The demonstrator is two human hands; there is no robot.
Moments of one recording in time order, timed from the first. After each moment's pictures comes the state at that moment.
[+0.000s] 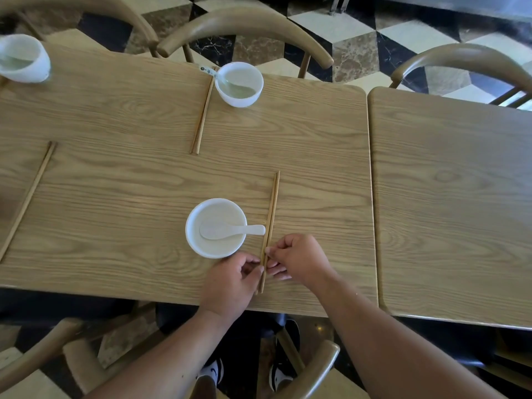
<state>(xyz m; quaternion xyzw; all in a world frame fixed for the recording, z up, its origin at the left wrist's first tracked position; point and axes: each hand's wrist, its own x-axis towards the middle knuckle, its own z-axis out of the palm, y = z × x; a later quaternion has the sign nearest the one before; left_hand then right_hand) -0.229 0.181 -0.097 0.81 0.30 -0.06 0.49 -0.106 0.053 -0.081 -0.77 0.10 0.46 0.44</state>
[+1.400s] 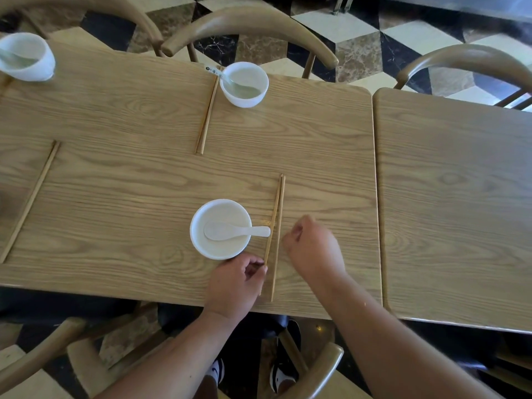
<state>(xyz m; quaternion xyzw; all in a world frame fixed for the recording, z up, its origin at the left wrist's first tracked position) -0.226 0.179 -0.093 0.81 0.32 -0.08 0.49 -0.096 0.056 -0.055 -0.94 -0.06 0.24 0.22</state>
